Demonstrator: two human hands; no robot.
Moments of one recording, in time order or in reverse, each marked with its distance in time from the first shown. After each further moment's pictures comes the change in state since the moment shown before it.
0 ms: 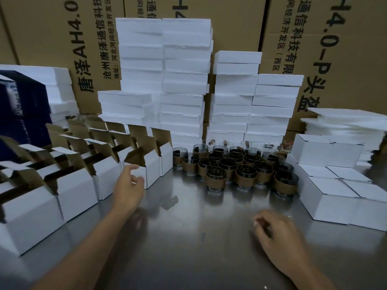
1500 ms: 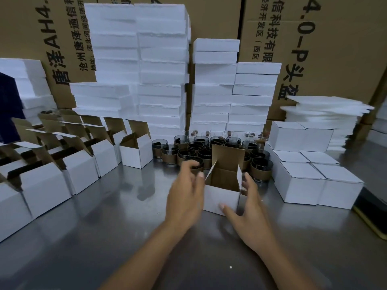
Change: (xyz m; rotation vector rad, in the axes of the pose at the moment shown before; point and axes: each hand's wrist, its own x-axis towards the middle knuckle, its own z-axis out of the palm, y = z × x) left_hand -0.114 0.084 0.099 -0.172 -0.225 0.384; right_hand 0.007 0.007 0.004 0.383 0.000 0.101
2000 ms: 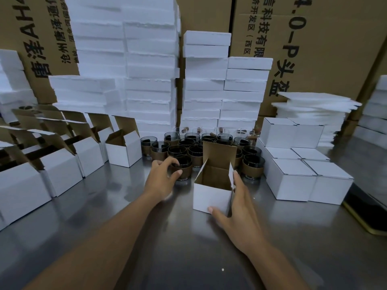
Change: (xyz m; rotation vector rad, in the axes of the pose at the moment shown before) left_hand 0.066 -0.073 -0.001 0.245 -0.231 -0.160; right_hand 0.002 0.003 0.003 -0.168 -0.050 -0.047
